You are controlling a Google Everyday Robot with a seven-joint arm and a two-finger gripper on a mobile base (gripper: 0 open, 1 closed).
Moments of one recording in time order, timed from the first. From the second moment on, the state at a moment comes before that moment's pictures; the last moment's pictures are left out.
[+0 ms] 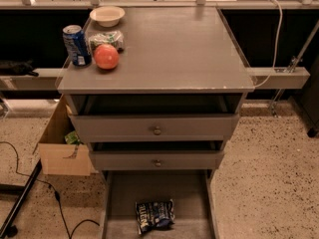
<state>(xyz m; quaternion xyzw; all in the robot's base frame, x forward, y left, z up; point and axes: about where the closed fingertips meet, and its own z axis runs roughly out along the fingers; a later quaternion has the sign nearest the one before) 0.189 -0.186 1.419 -0.23 0.72 0.16 0.63</state>
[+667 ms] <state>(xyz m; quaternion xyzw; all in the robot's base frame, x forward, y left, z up) 0.191 -0.167 1.385 -0.26 0.76 0.15 0.58</state>
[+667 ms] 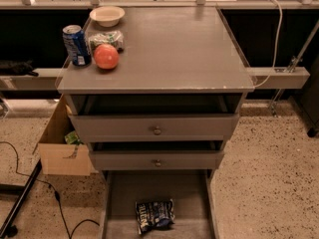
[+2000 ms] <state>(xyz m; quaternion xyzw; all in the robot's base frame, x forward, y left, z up) 0.194 -0.160 1.348 -0.25 0.78 0.15 0.55</state>
